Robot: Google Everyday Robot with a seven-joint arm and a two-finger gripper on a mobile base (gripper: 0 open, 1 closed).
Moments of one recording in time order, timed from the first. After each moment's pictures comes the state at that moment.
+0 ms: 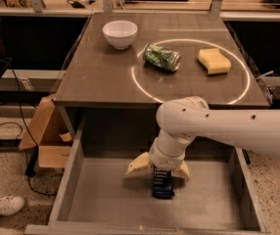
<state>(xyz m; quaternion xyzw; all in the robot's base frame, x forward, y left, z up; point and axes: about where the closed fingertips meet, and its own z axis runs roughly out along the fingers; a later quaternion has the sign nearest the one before) 0.441 -0.057 0.597 -0.01 -0.99 -0.10 0.07</state>
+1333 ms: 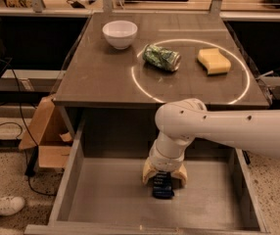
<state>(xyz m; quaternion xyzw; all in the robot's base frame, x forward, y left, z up) 0.440 -0.055 0.587 -0.03 -0.99 -0.10 0.08</state>
